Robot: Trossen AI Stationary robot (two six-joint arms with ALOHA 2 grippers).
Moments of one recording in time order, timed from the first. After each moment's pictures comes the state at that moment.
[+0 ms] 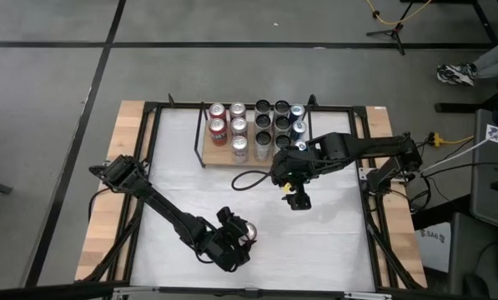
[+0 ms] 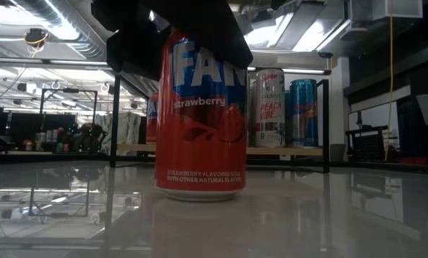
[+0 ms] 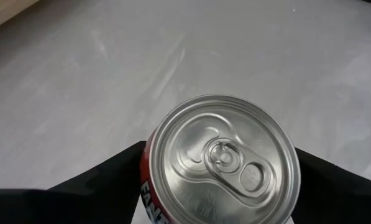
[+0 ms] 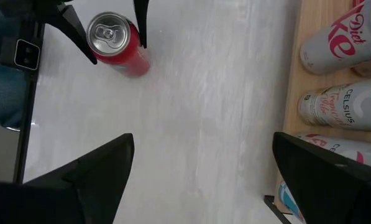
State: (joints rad) left arm -0.59 1.96 1.34 -0.32 -0.69 -0.89; right arm 0.19 1.72 1.94 -1.35 -0.03 0.04
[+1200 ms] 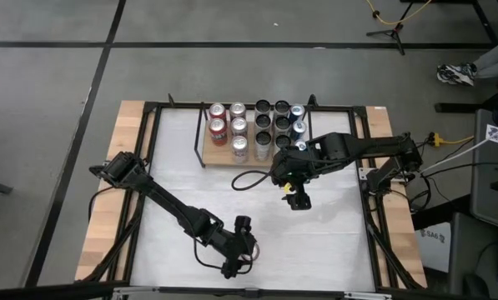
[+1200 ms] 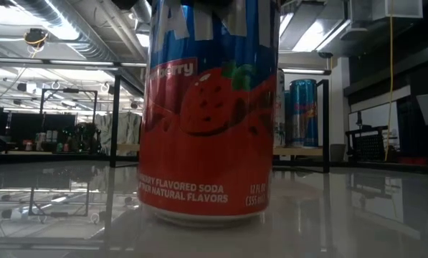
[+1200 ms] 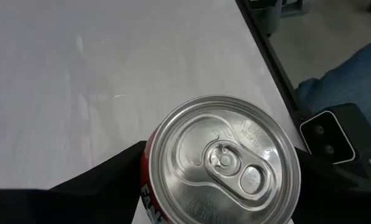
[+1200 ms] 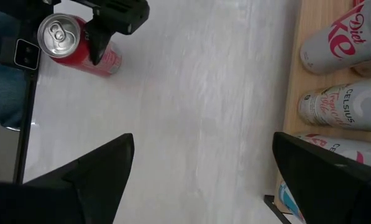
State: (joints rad) left arm -0.53 1.95 1.34 -0.21 -0.20 -0.26; right arm 0.19 1.72 1.94 -1.35 -0.03 0.04
